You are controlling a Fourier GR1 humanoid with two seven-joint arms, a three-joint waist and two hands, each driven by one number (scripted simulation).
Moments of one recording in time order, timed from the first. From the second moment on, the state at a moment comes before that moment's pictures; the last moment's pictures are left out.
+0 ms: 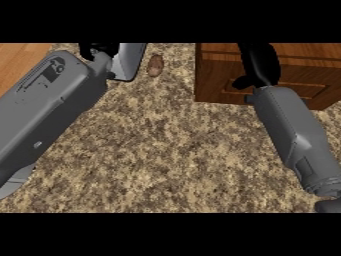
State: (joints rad) left arm -1.12 0.42 -0.57 -1.07 0.83 0.82 0.08; right arm -0.99 -0.18 -0.15 -0.40 1.28 -0.63 -0.14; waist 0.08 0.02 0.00
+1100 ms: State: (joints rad) left arm -1.09 0.48 -0.57 -1.22 0.79 0.84 0.18; right arm -1.20 -0.21 -0.32 -0.17 1.15 -0.51 -0.28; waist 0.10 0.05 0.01
